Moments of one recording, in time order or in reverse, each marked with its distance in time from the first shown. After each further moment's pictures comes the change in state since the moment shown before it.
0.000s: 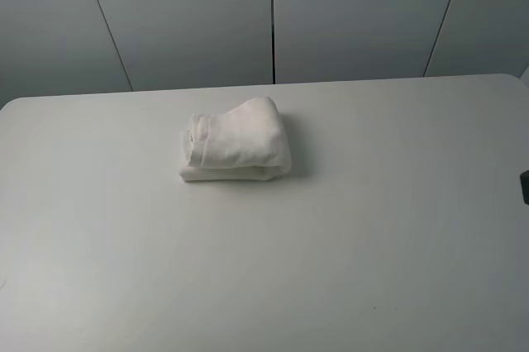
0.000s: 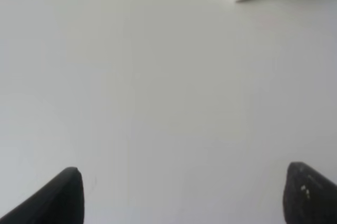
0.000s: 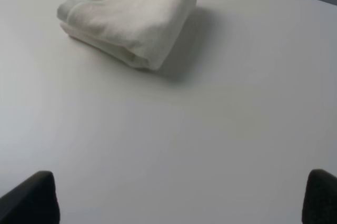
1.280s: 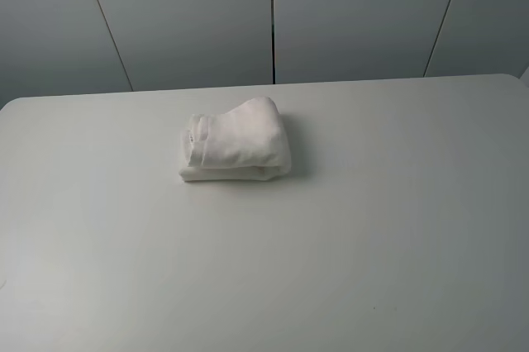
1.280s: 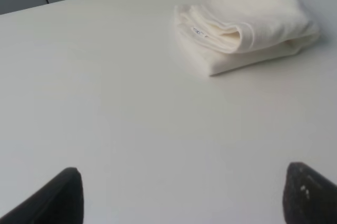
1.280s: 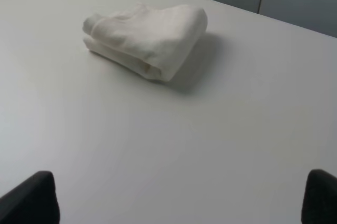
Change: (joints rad) left arm 0.000 -0.348 0.107 -0.048 -0.051 0.052; right arm -0.004 -0.366 0.078 0.025 0.123 -0.039
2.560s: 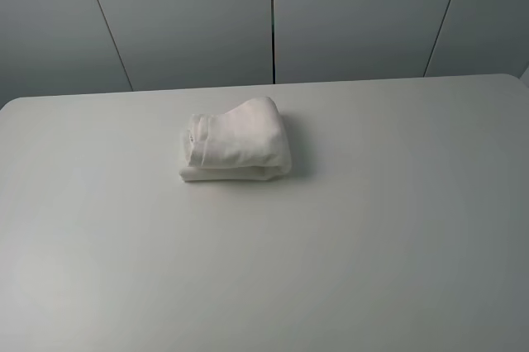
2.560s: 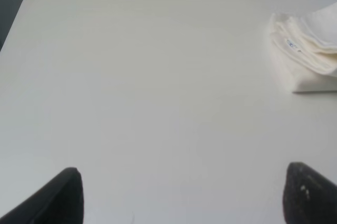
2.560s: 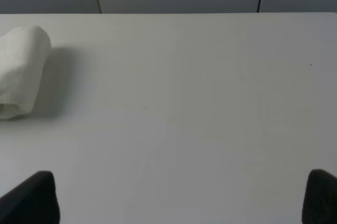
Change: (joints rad) left arm 0.254 0.000 0.000 0.044 0.000 -0.054; right arm -0.496 0.000 0.000 0.000 0.000 0.031
